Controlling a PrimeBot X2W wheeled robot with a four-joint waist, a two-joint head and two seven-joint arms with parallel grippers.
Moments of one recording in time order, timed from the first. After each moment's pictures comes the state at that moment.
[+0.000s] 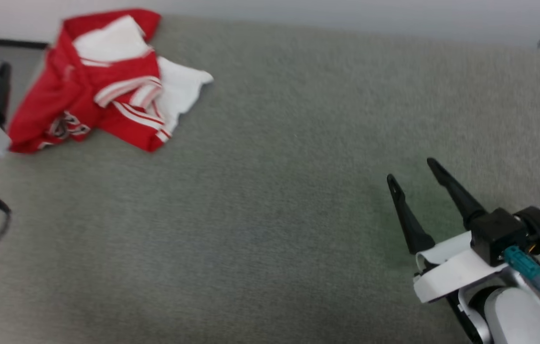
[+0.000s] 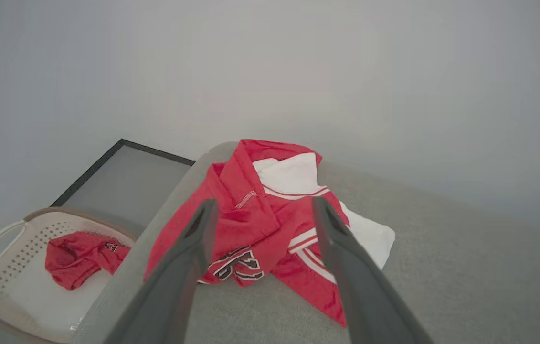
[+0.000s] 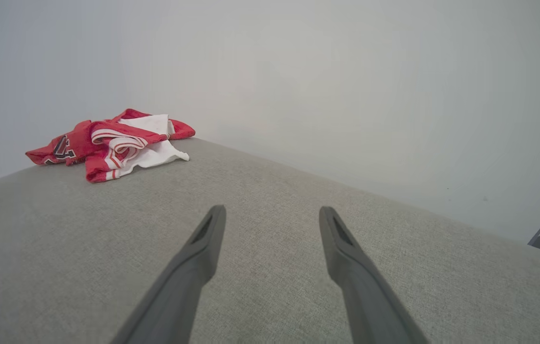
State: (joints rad) left arm -0.73 0.43 0.20 0.40 -0.50 -0.12 0.43; right arm -0.24 -0.16 0.23 0.02 0.09 0.13 -0.11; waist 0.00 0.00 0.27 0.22
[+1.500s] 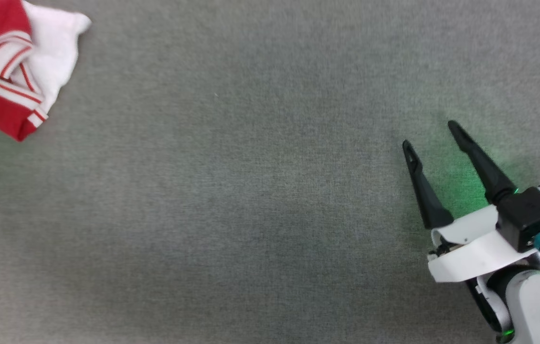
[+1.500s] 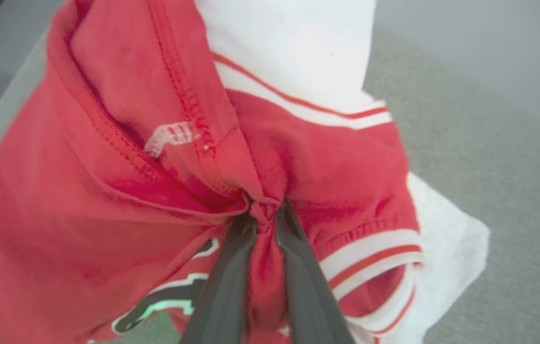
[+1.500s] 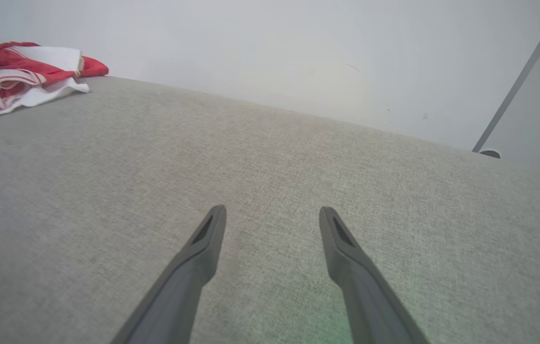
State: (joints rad) left arm -1.23 0.55 0.09 1.04 -0.54 -0.08 0.62; right arm -0.29 -0.20 0.21 -0.12 0.09 0.13 -0.06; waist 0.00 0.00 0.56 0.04
